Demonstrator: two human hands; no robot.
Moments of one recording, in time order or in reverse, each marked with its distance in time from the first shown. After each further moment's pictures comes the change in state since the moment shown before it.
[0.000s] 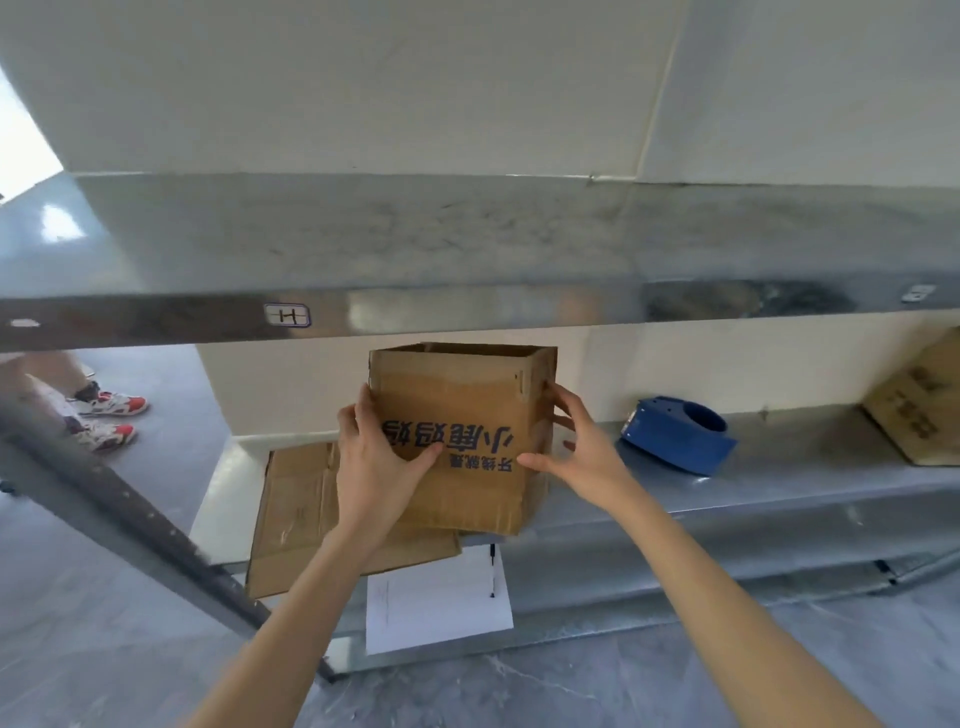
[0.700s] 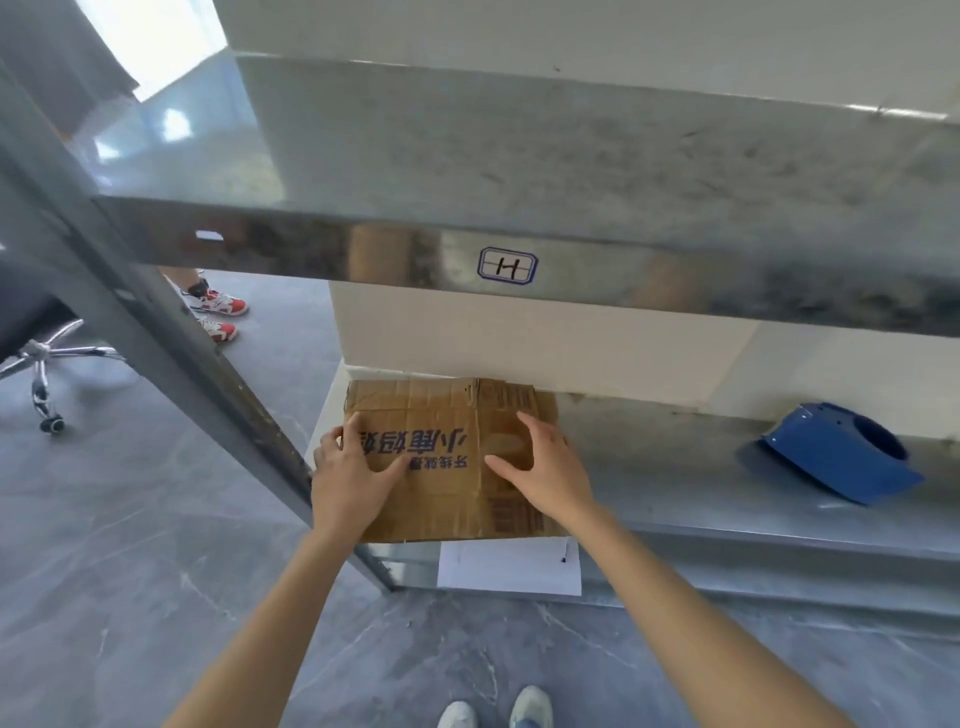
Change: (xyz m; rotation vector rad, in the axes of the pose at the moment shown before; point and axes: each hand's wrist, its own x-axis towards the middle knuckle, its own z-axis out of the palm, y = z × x) left_hand -0.006 -0.167 -0.070 0.305 -0.090 -0.395; right_hand 0.040 -0.004 0.188 -0.417 -0.229 0.054
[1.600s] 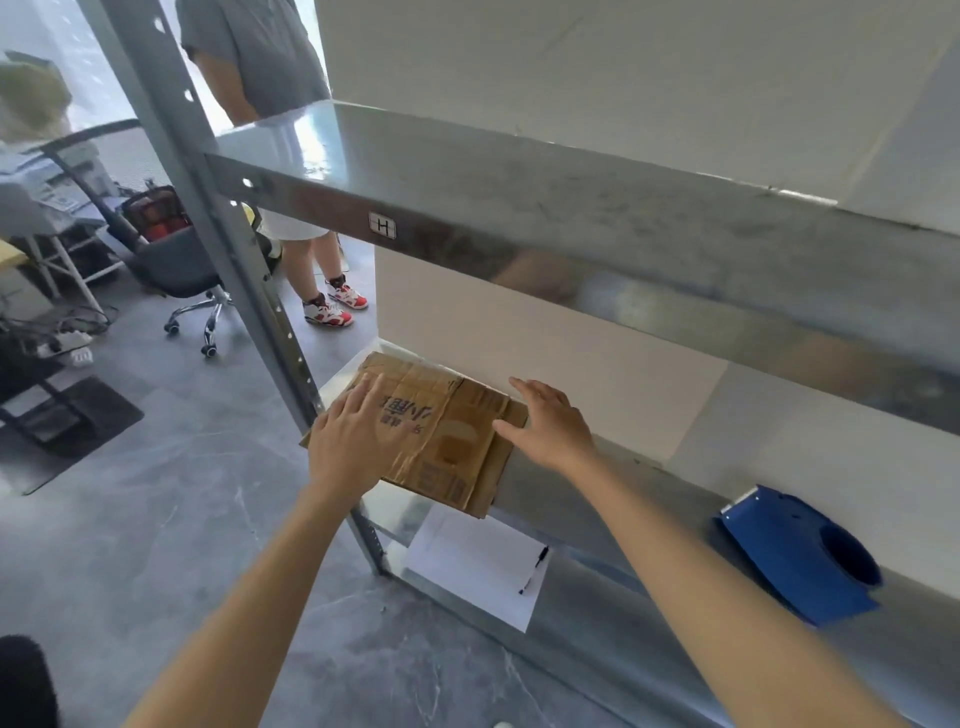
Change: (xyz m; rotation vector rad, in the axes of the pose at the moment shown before) left_hand -0.122 0.112 0.009 0.307 0.307 -0.031; right_hand 0.012 0.037 -0.123 -0.280 -0.128 -0.456
